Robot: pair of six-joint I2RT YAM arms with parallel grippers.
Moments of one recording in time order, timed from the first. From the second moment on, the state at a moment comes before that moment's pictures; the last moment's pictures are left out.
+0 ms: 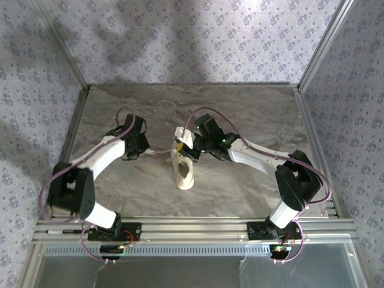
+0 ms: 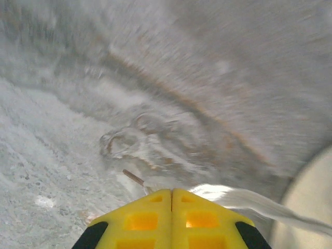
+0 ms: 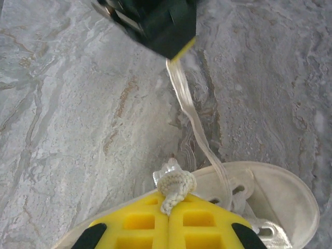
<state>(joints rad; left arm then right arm) -0.32 1.44 0.96 -0.60 -0.10 -0.73 0.75 1.64 1.13 -0.19 -0.44 -0.38</state>
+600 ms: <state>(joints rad) -0.95 1.22 0.92 -0.43 -0.38 -0.58 0.69 1.75 1.32 -0.36 -0.44 -0.13</state>
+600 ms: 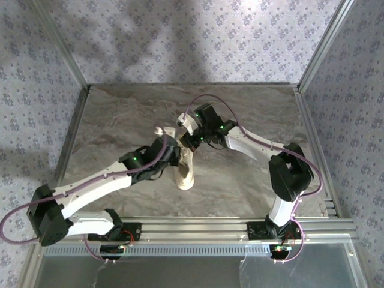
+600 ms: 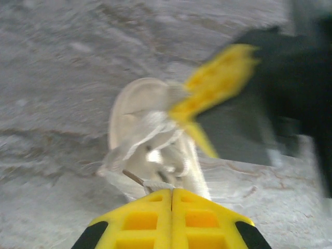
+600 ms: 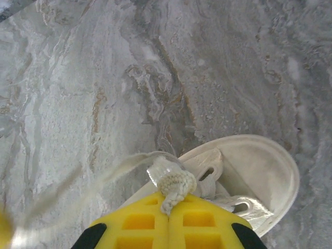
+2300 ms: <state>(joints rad) -0.68 1.01 0.43 0.17 0.01 0.03 0.69 1.73 1.33 -0.42 -0.54 -0.09</state>
